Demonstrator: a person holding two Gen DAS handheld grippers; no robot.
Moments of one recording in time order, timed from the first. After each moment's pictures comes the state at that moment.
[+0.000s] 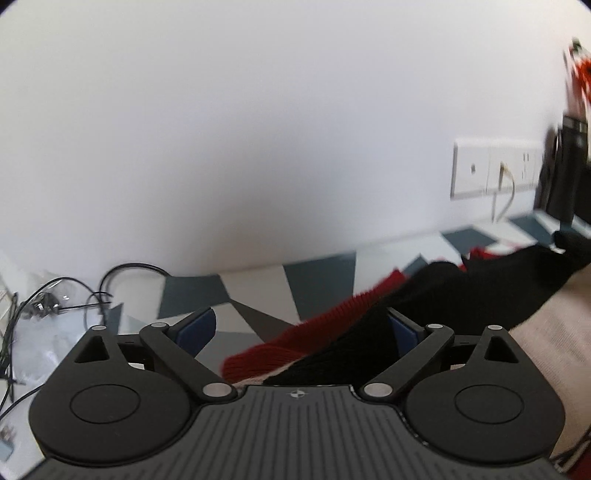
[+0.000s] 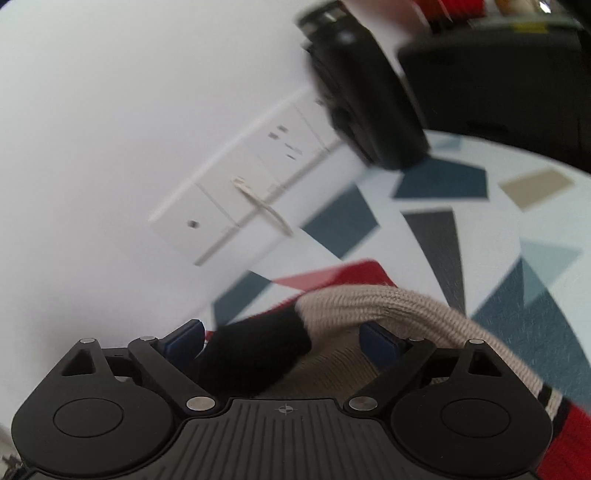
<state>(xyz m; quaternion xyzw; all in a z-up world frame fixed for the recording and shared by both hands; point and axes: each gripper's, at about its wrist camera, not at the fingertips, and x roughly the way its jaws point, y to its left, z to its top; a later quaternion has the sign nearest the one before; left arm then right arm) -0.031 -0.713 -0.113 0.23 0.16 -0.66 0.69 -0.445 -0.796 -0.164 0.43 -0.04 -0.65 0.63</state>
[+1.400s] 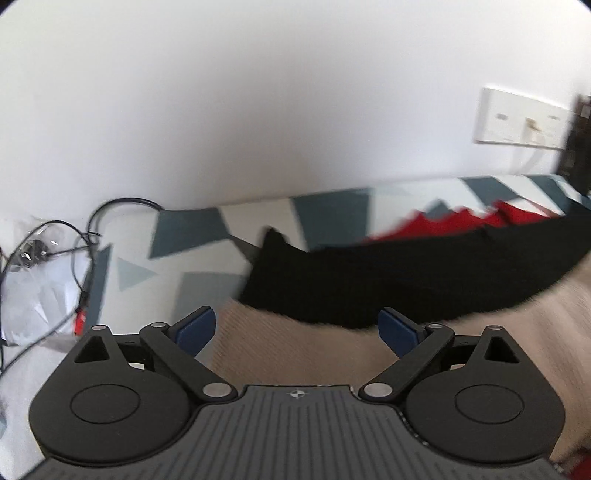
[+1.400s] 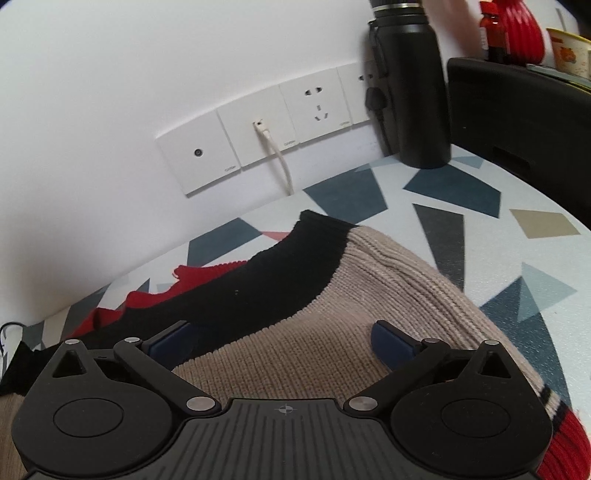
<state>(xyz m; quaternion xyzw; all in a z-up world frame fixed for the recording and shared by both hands) -0.030 -0.740 -0.149 0.30 0.27 -0.63 0.66 -0.412 -0.810 -0.182 0.39 0.10 -0.67 0.62</state>
